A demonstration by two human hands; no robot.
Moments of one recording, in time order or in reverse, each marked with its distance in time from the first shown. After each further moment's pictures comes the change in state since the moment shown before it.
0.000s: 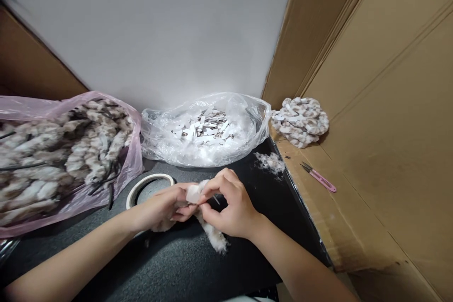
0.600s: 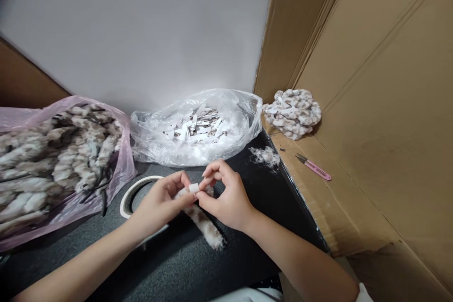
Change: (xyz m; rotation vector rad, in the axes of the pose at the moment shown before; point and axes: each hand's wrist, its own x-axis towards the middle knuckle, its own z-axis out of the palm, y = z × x) left_hand 0.005 -0.015 0.006 0.244 0.393 0.236; right_hand 0.001 -0.002 0.003 0.292 0.096 0.411
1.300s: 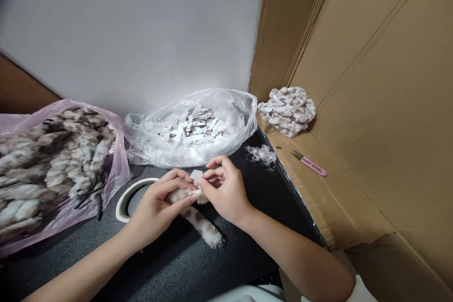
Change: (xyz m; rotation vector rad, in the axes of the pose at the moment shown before) left_hand -0.003 -0.001 -0.002 0.436 0.084 0.412; right_hand 0.007 0.003 0.003 0.104 0.126 0.176
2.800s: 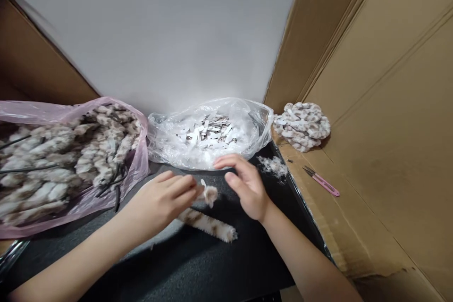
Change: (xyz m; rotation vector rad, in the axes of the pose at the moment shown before) left_hand 0.004 0.018 -0.036 1.067 -0.088 0.653; right_hand 0.017 -0.018 -0.022 -0.052 -0.257 -0.399
